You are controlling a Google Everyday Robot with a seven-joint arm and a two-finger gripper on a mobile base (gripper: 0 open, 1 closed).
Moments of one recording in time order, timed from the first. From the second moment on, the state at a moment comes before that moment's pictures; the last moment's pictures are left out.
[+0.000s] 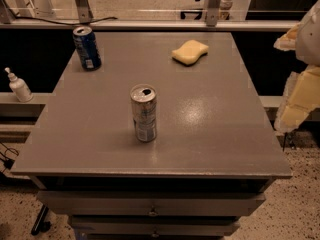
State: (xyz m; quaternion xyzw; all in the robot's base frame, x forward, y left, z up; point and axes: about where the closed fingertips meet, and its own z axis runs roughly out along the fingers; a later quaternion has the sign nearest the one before) arm 0.438 -0.216 0.978 -0.60 0.78 -0.04 0.16
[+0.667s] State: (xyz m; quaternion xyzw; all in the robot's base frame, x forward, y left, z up) arm 0.447 -0.217 0.971 -0.60 0.78 -0.04 0.17
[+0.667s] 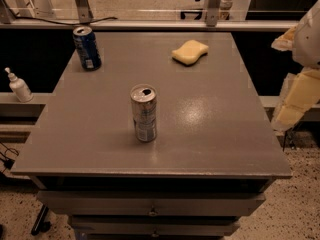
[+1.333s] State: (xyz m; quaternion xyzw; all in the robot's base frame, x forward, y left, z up) arm 0.470 -0.187 0.941 -0.58 0.77 0.03 0.26
